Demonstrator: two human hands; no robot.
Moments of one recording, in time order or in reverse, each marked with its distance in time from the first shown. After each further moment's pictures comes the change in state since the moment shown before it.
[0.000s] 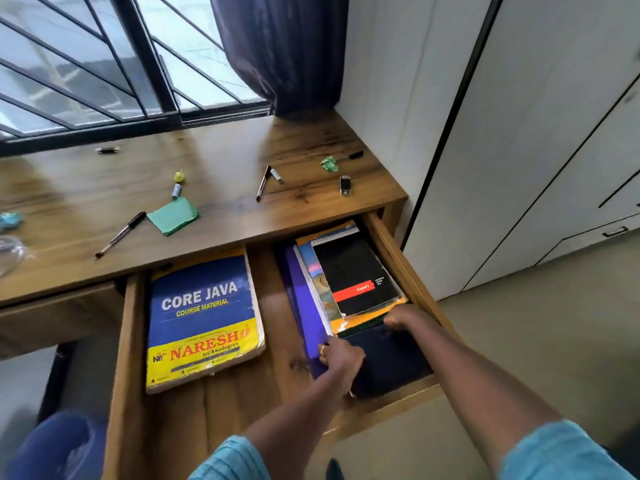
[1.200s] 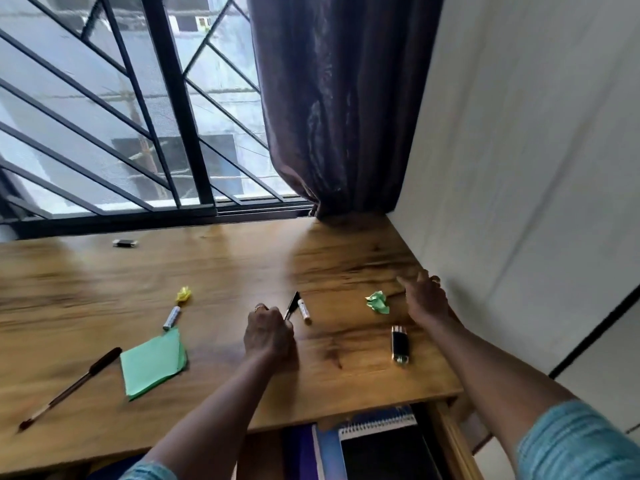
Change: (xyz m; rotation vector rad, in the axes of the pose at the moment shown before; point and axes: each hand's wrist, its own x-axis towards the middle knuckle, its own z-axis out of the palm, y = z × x) left_hand 0.224 0.217 -0.260 0.402 0.703 0.387; right_hand 0.203 -0.188 -0.278 0.201 0.724 -0.284
